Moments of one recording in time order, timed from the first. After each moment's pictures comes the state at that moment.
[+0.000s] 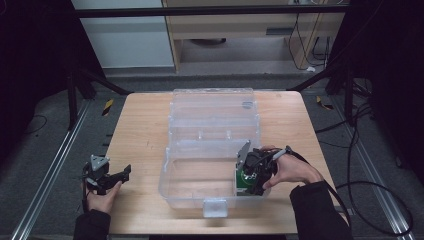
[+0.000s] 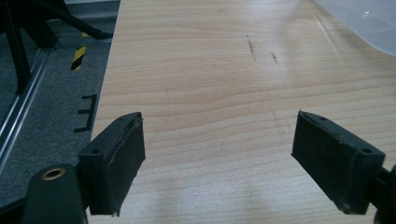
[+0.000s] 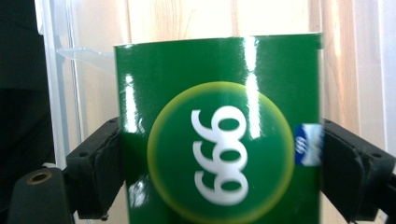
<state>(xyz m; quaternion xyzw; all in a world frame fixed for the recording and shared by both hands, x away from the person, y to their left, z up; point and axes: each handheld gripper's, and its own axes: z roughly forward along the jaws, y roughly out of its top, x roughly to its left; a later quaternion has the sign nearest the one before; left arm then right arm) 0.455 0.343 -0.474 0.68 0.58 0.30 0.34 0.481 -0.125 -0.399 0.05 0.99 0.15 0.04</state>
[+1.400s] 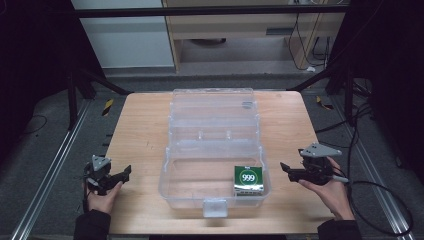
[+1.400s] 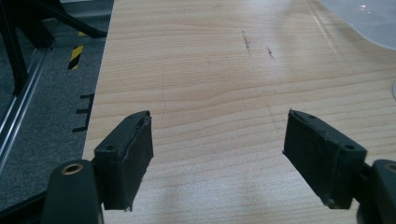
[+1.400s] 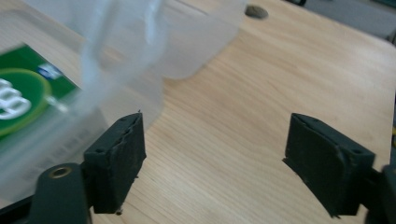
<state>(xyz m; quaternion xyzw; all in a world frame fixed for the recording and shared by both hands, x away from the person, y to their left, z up) 0.454 0.341 -0.474 0.69 0.57 0.29 0.33 0.451 -0.271 -0.426 0.42 0.79 0.37 0.26</state>
